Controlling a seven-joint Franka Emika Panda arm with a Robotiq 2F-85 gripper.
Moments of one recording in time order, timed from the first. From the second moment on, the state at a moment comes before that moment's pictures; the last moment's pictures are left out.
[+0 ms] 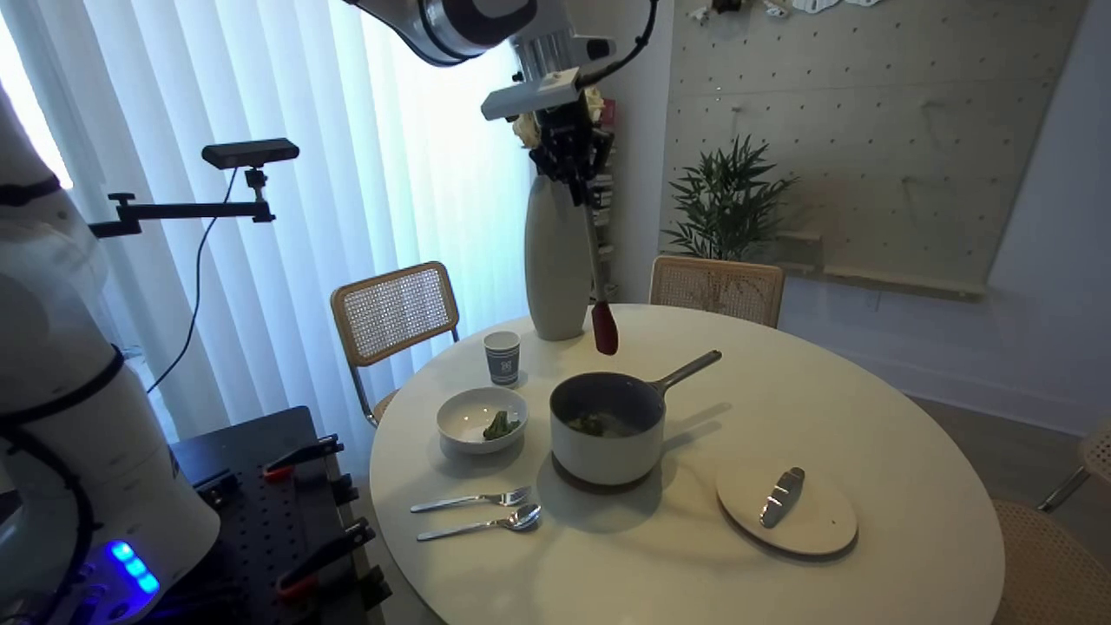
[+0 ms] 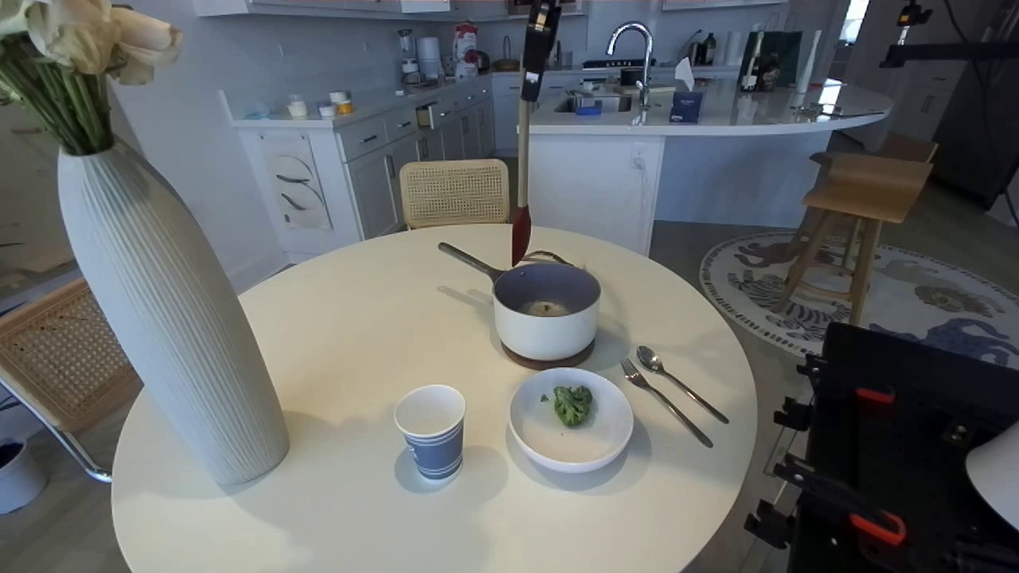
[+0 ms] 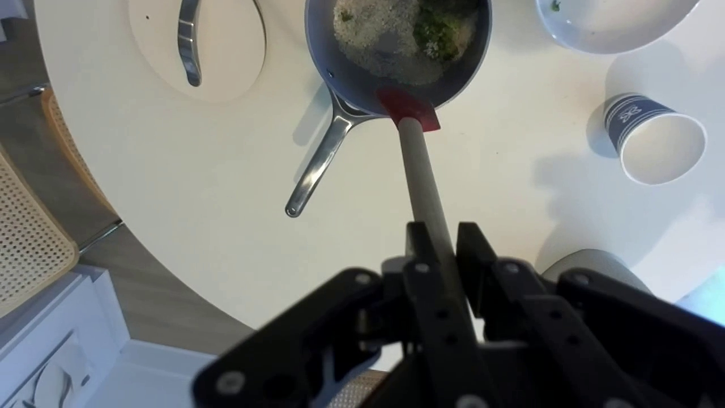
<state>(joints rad) -0.01 -0.04 -0.02 -2.01 -0.06 2.27 -0.48</state>
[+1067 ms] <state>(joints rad) -0.03 -0.33 -0.09 -2.13 -0.14 2.07 -0.47</state>
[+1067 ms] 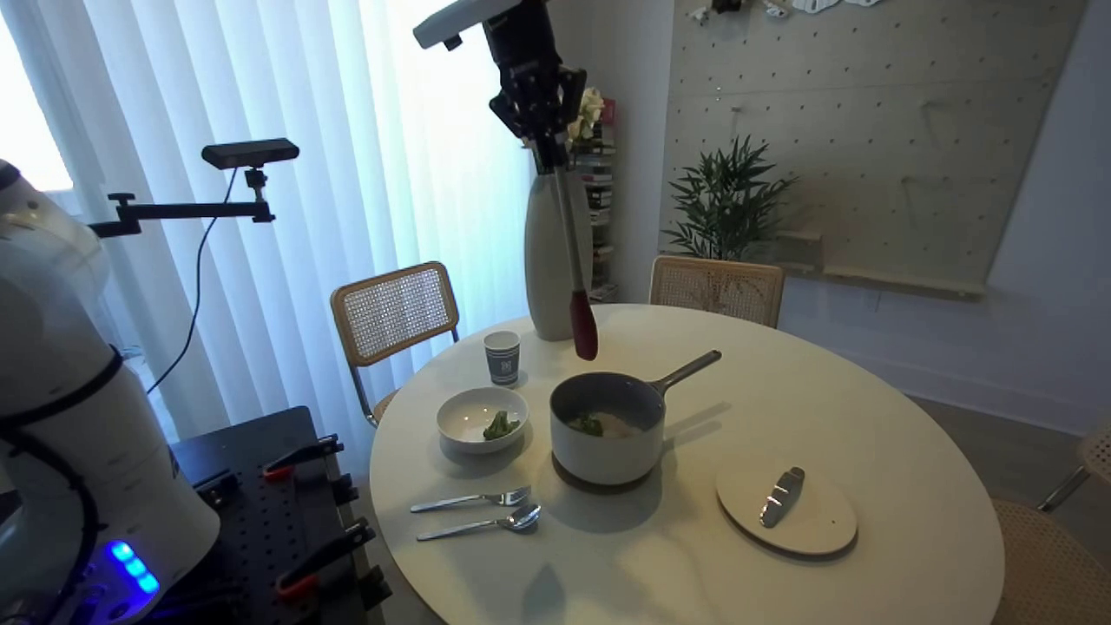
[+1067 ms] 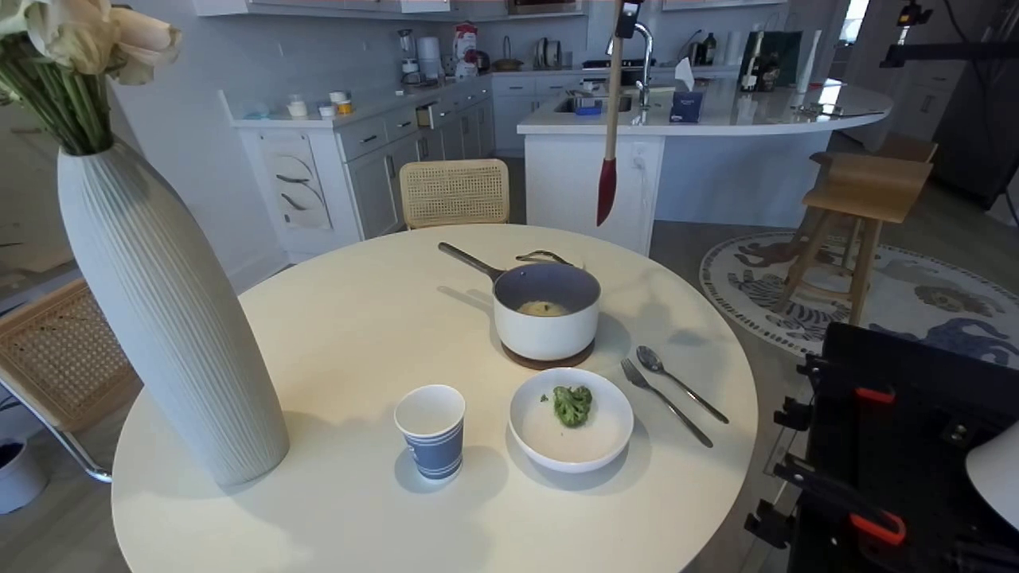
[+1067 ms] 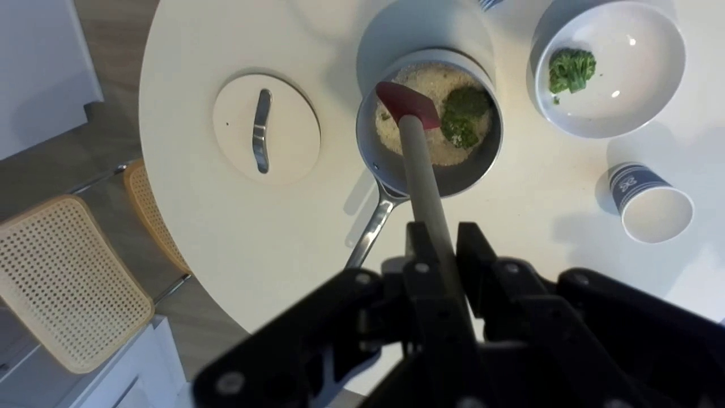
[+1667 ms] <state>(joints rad) -0.11 -0.45 -0.21 -2.29 -0.19 1.98 -0.47</state>
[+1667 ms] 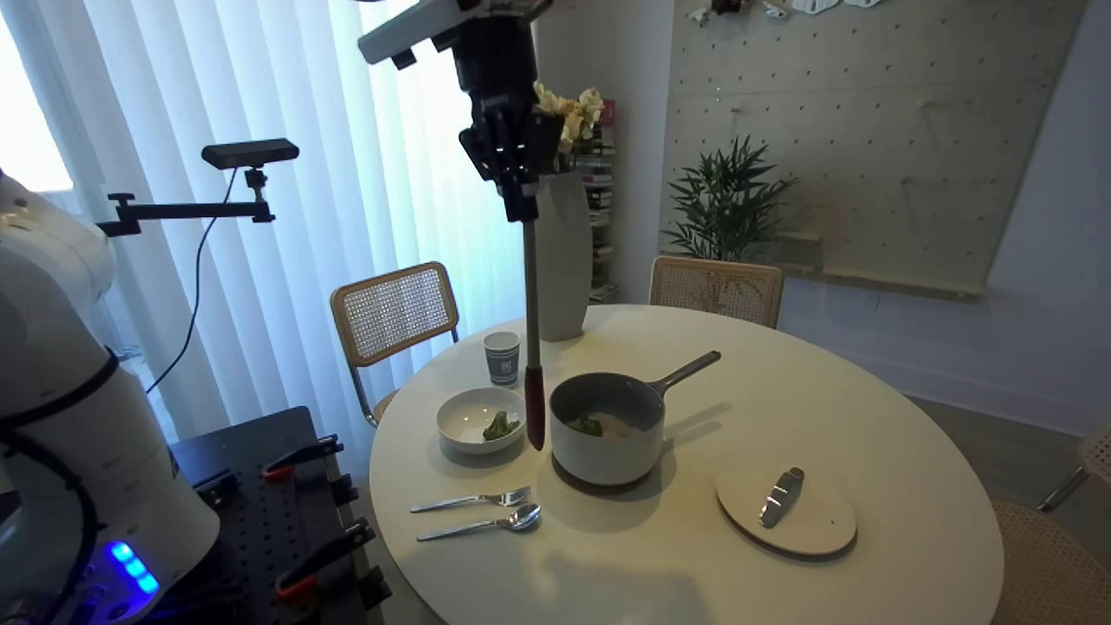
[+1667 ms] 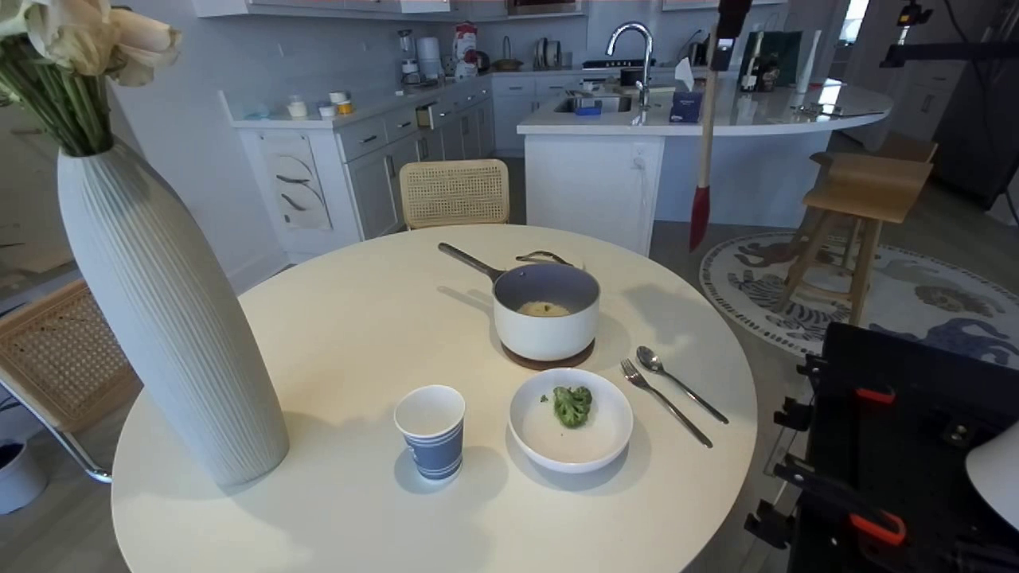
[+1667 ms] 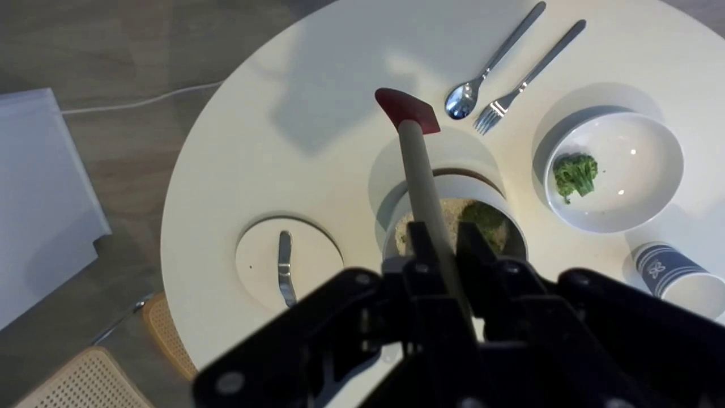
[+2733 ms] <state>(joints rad) -0.20 -0.47 -0.31 -2.51 -0.19 2.00 -0.45</state>
